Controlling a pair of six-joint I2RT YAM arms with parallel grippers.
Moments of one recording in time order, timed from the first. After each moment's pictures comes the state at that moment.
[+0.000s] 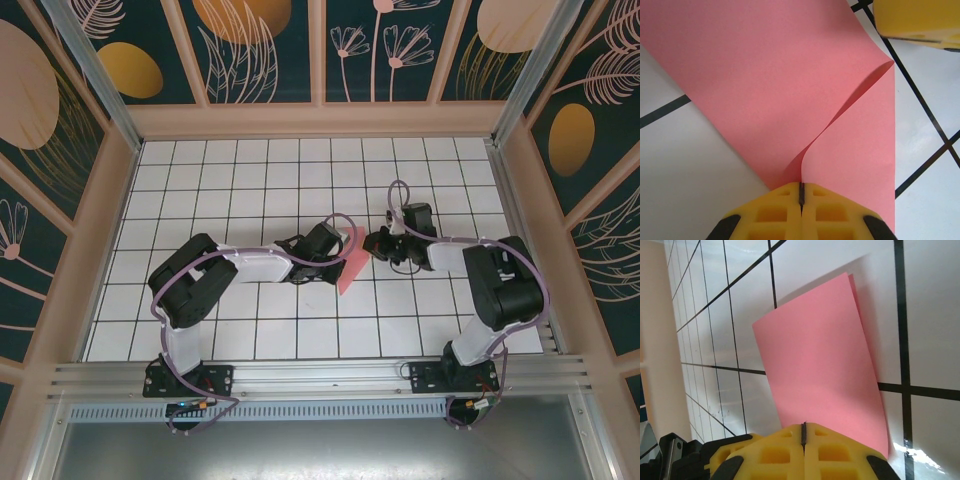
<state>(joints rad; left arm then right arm) -0.87 1.91 1.04 -0.08 0.08 -0.40 0.30 1.66 0.66 0.18 -0.65 0.75</state>
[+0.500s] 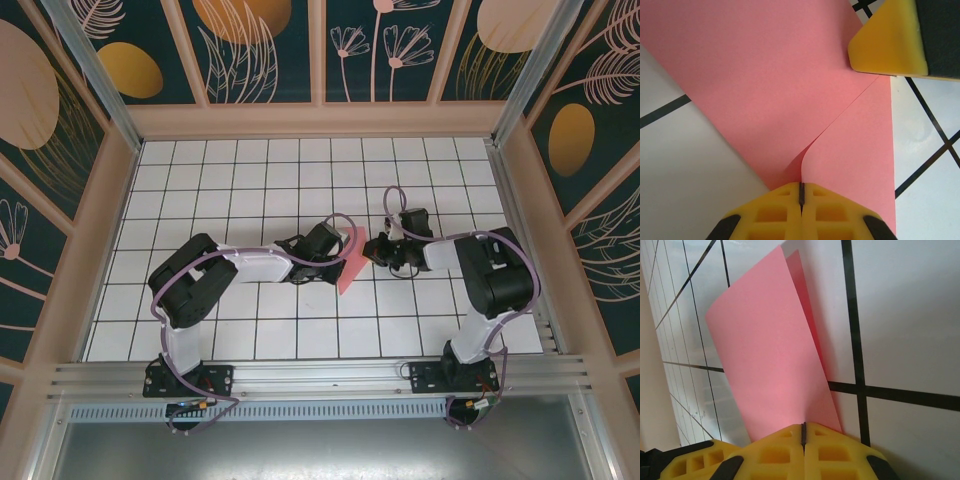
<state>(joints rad) -0.87 1.91 1.04 -0.08 0.08 -0.40 0.30 1.73 0.66 0.19 -0.63 0.73</state>
